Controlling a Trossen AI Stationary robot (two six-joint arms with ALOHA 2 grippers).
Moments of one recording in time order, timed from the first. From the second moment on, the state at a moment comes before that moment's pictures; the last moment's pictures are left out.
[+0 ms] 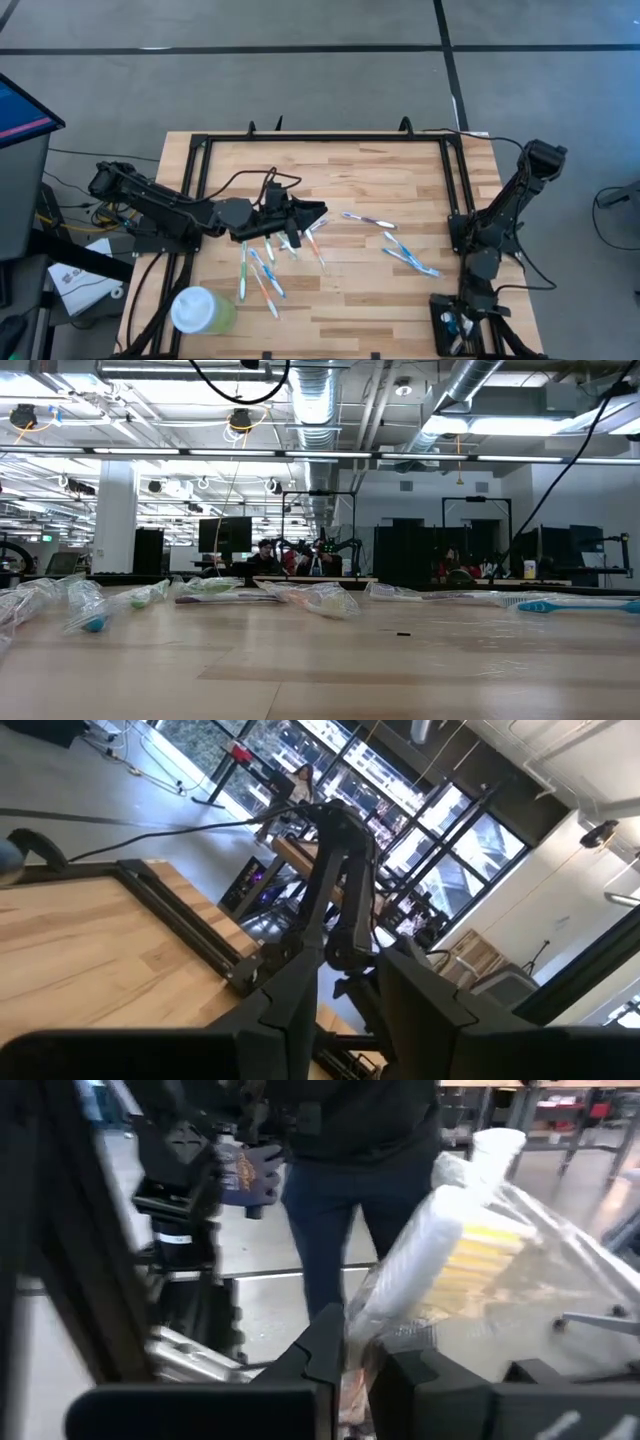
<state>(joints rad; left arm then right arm) -0.29 1.37 0.99 0.44 -0.60 -0.66 1.00 1.08 0.18 0.70 -0.36 -0.09</state>
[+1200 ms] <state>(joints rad) -0.29 1.37 0.99 0.42 -0.60 -0.66 0.99 1.09 0.18 0.68 -0.36 -0.01</state>
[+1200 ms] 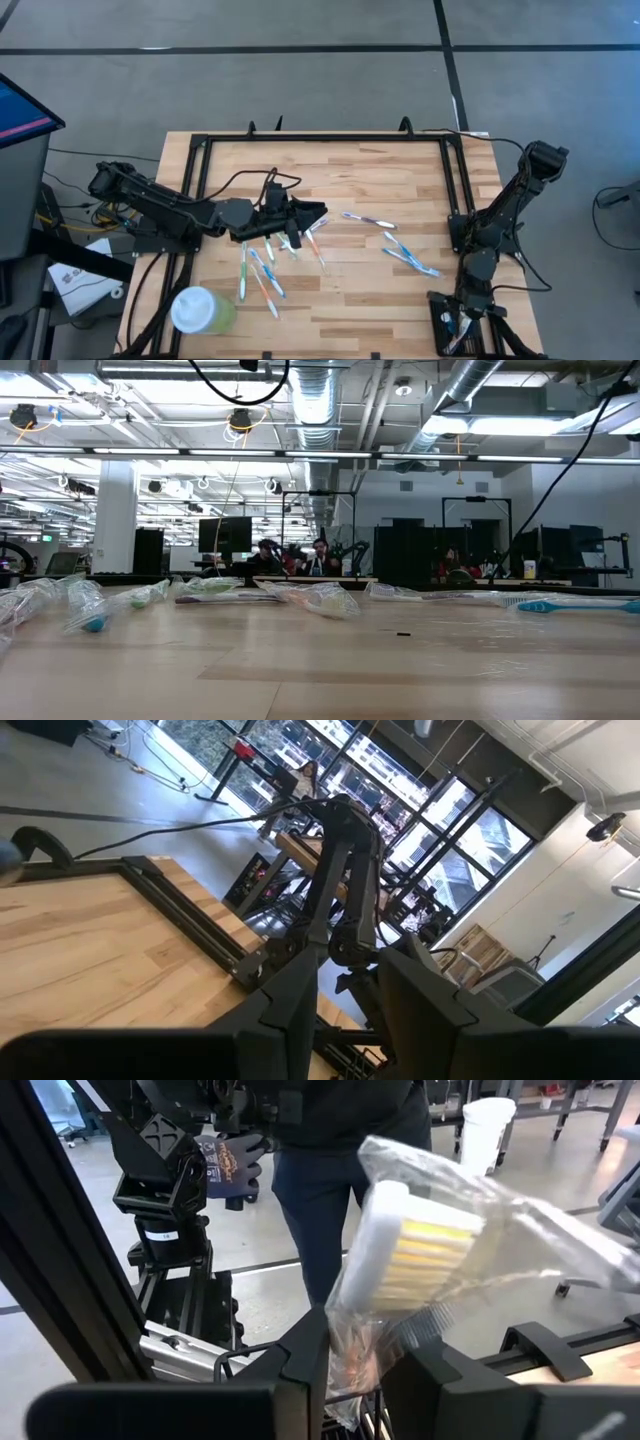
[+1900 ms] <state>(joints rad) -0.29 1.37 0.99 0.38 -0.60 -0.69 0.97 1.09 0.18 0.63 -0.39 0.03</state>
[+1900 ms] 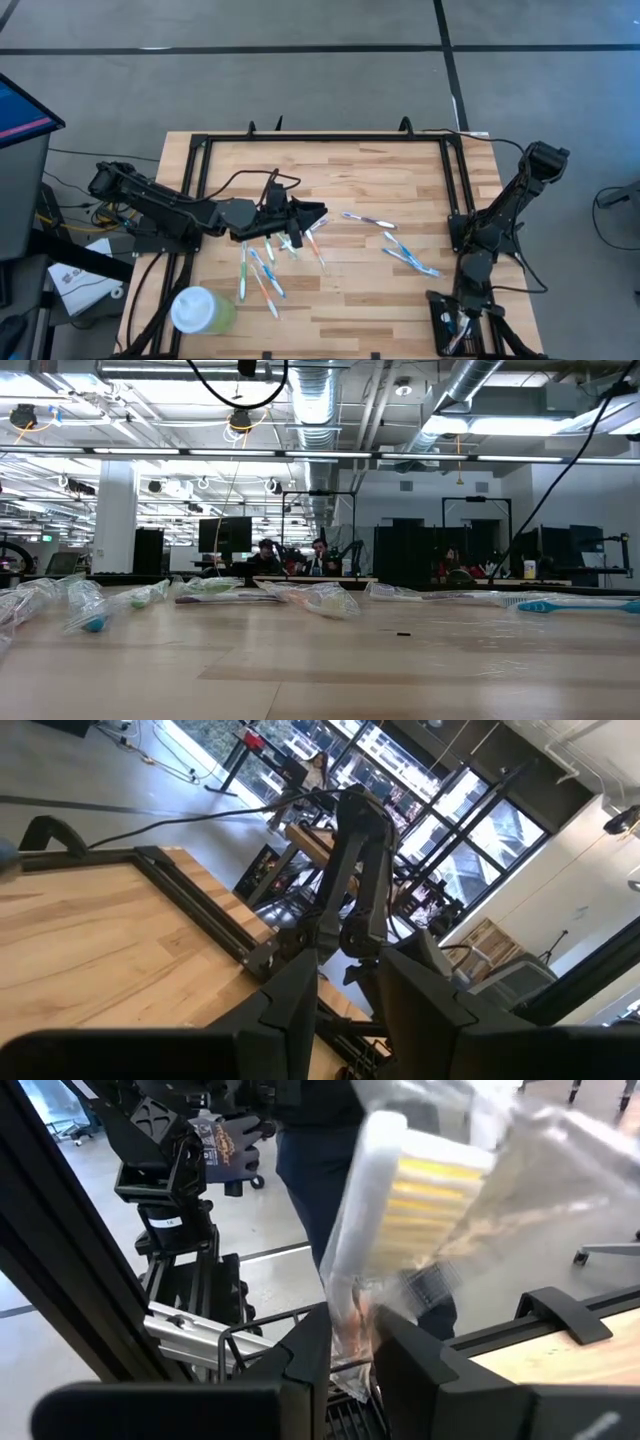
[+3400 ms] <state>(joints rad) -0.28 1.37 0.99 0.38 -0.60 -0.69 0.86 0.72 0.18 0.32 -0.36 -0.05</state>
